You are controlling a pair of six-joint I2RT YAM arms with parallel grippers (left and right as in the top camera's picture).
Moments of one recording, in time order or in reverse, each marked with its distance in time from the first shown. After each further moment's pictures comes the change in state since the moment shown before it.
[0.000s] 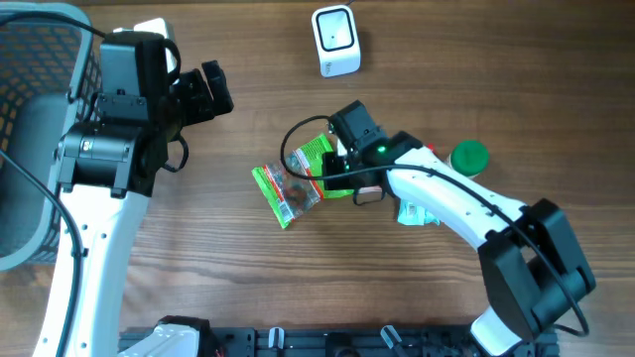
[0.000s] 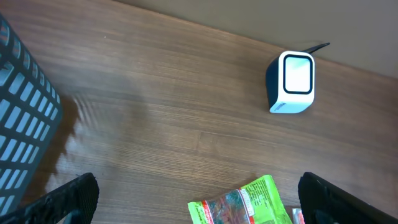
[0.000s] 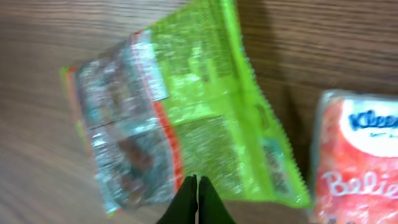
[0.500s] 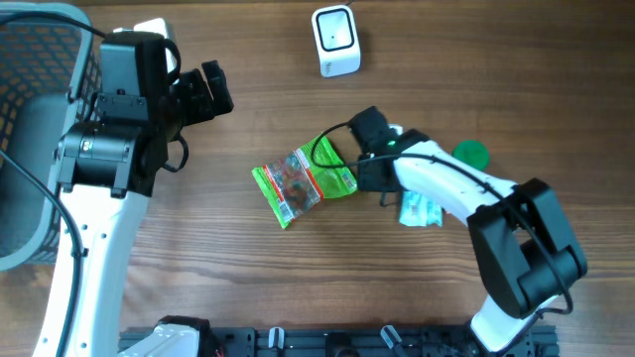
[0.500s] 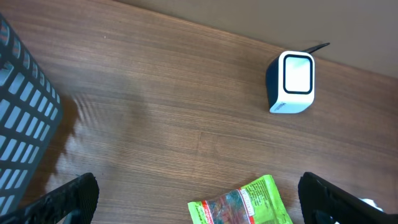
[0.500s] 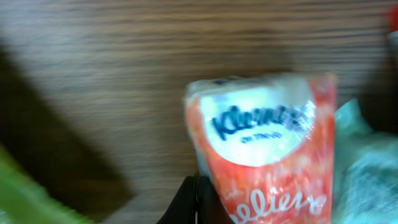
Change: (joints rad) left arm 0.000 0.000 0.000 0.000 0.000 0.000; right arm -0.100 0.075 -0.039 -0.111 0.294 0.041
